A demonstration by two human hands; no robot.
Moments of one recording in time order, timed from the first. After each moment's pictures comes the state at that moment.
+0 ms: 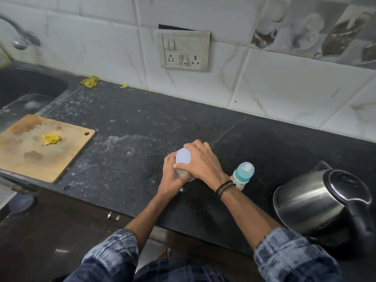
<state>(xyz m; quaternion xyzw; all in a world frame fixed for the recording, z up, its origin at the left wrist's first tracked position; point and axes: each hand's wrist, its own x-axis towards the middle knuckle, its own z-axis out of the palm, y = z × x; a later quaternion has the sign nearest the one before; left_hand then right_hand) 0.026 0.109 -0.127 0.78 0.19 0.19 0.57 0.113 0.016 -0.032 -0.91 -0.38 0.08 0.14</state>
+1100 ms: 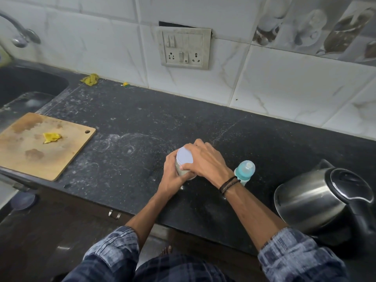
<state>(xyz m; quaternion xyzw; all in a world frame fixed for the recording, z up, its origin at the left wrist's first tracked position) 0.025 0.110 -0.126 0.77 0.19 0.18 0.58 0.111 0.013 -0.008 -0.91 -0.40 0.12 0.05</state>
